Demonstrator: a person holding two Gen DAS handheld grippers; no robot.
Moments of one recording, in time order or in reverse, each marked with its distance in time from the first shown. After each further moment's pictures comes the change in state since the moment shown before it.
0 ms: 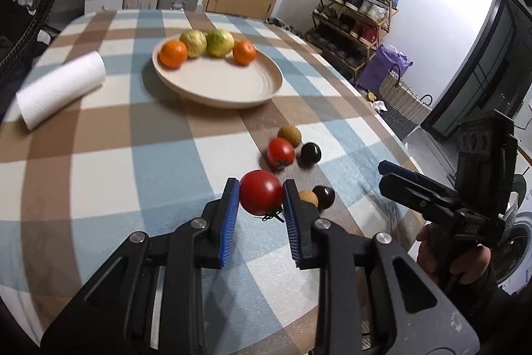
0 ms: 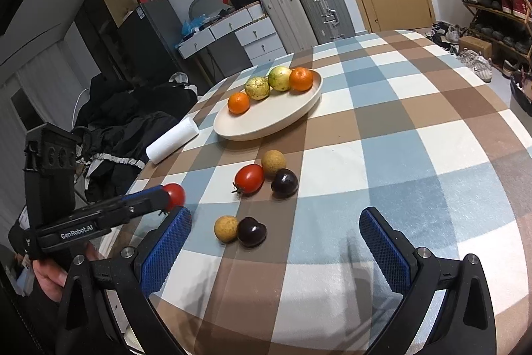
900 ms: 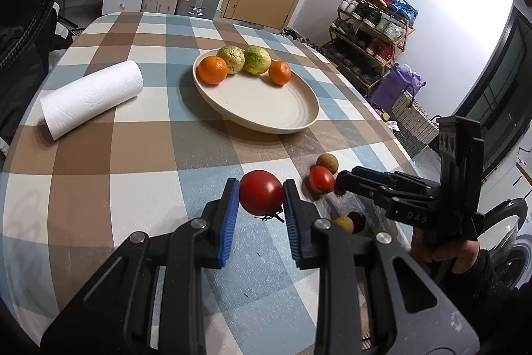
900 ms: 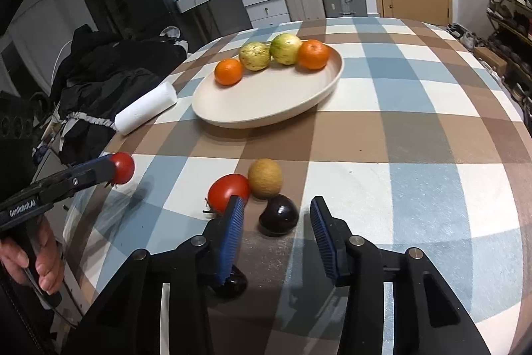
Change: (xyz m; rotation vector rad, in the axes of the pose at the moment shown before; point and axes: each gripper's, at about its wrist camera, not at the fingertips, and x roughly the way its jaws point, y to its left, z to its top) left arm -0.008 0.045 0.020 -0.072 -0.033 0.032; right arm 0.072 0.008 0.031 -0.140 0.177 -0.079
